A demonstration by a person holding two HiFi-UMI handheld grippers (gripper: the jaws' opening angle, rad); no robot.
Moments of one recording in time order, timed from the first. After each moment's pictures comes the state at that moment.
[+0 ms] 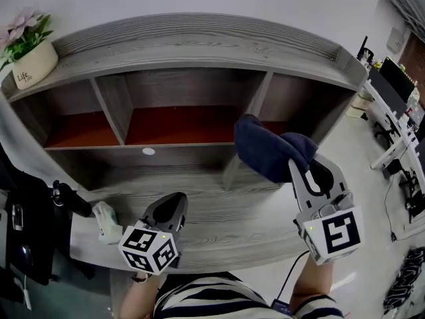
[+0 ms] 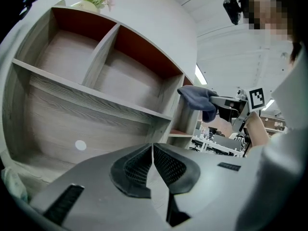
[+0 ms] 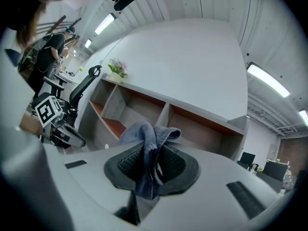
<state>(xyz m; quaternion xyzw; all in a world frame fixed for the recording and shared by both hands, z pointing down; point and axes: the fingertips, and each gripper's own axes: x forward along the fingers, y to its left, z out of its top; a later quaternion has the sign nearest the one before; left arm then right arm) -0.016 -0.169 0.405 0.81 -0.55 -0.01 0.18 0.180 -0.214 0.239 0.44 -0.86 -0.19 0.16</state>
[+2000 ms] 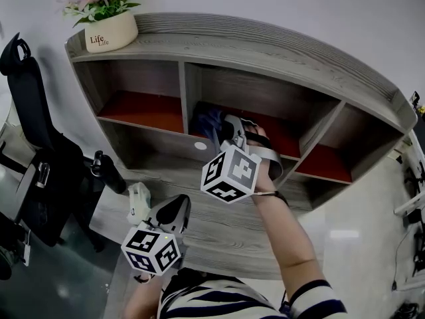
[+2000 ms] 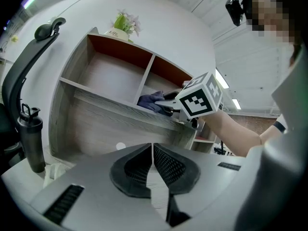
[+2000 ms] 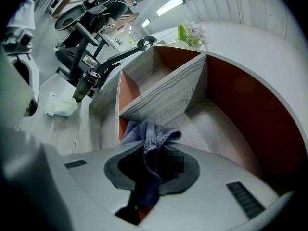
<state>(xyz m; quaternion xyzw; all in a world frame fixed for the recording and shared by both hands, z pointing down) -0.119 -0.111 0.405 0.72 -0.67 -0.04 0.18 -0.129 -0.273 0.316 0.29 -0.82 -0.39 0.30</state>
